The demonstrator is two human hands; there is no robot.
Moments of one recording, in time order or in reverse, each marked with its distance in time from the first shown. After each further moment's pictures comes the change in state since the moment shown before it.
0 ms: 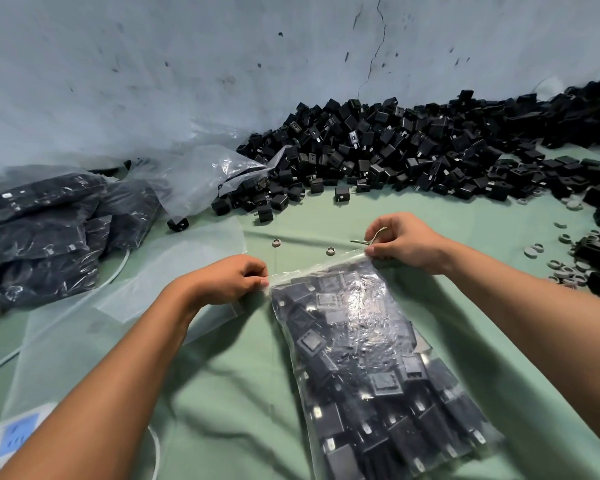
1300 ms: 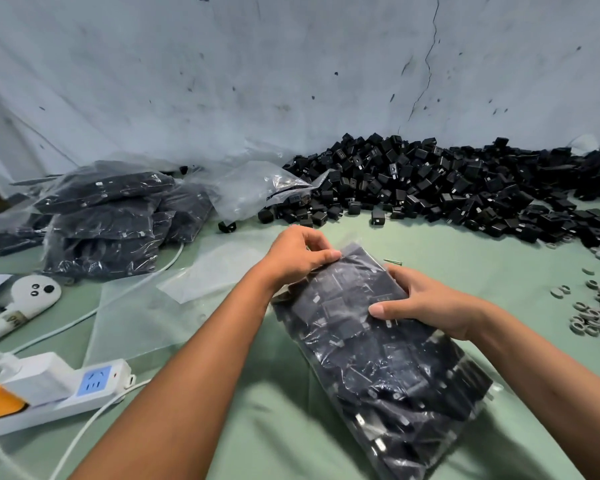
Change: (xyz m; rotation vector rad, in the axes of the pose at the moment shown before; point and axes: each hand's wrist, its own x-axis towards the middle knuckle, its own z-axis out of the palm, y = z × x) left_hand -0.025 0.058 -0.002 -0.453 0.439 0.084; right_hand -0.091 -0.055 0.064 0.125 -0.409 -0.026
